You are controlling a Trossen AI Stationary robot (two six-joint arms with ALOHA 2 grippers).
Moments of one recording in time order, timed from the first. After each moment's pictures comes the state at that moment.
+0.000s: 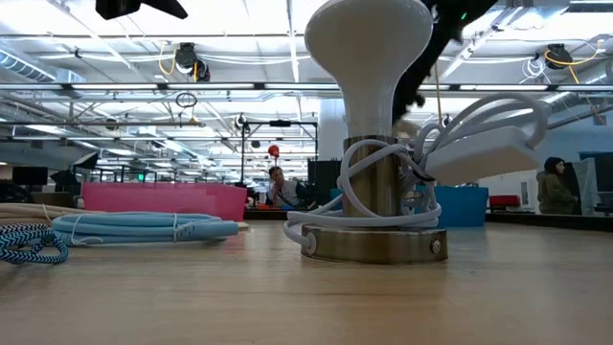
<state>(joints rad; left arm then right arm) -0.38 1.13 1.16 -0.81 -0.49 -0.96 -0.46 1.48 1.15 -0.48 0.32 0.03</state>
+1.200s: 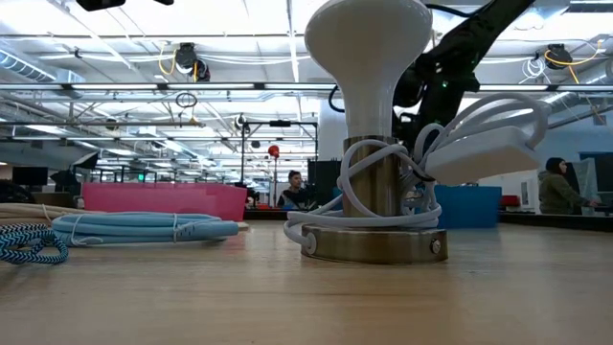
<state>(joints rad) -0.47 1.13 1.16 -0.82 -0.51 -1.06 -0.42 1.58 0.89 -0.45 0.08 -0.30</state>
